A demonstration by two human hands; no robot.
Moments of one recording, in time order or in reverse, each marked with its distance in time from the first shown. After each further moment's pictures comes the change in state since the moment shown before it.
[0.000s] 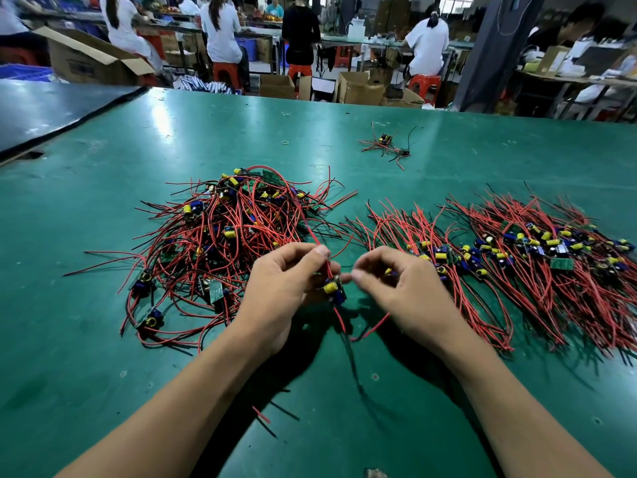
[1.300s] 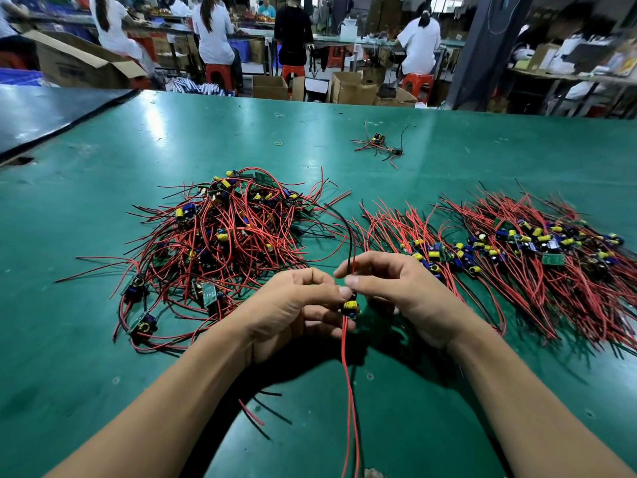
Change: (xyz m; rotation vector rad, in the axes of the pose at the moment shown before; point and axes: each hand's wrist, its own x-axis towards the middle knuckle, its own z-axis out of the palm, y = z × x) left_hand 0.000 0.001 -0.008 0.108 -0.355 -0.326; right_hand -0.003 -0.017 -0.010 0.564 -0.327 0.268
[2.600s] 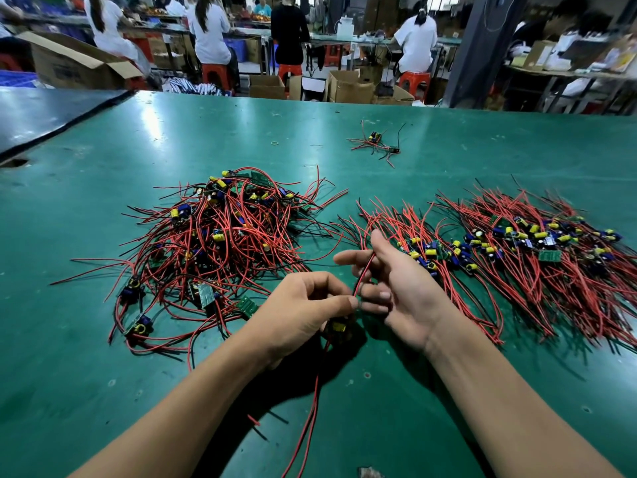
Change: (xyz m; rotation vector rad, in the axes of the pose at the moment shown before) left_hand 0.005 -0.014 0.013 0.305 0.096 0.217; right_hand 0.017 0.002 0.012 0.452 0.259 0.236
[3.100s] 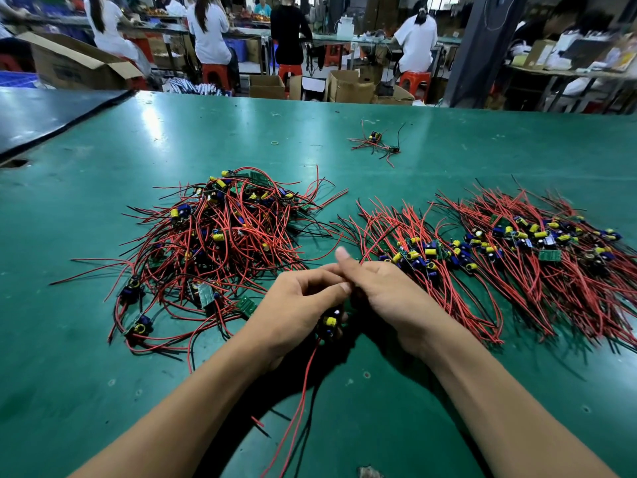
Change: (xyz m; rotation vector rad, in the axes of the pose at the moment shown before) left_hand 0.000 -0.002 0.001 -0.091 0.028 0.058; right_hand -0.005 0.011 0.002 -0.303 -0.135 -0.054
